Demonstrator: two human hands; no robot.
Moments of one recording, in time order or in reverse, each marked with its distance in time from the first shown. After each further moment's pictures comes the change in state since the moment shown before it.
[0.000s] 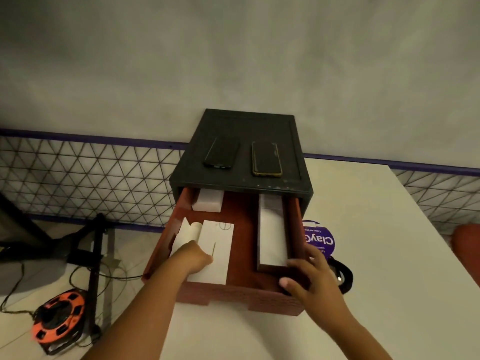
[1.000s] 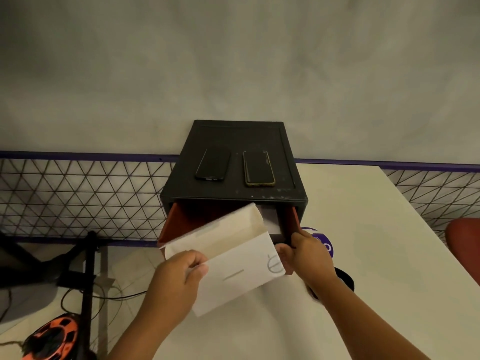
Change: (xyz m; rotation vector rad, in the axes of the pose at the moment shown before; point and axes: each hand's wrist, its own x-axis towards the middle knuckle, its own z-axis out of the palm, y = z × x) left_hand -0.068 -0.010 -0.015 -0.265 0.455 0.645; right_hand 0.084 -0.005 -0.005 -0.380 0.124 0.052
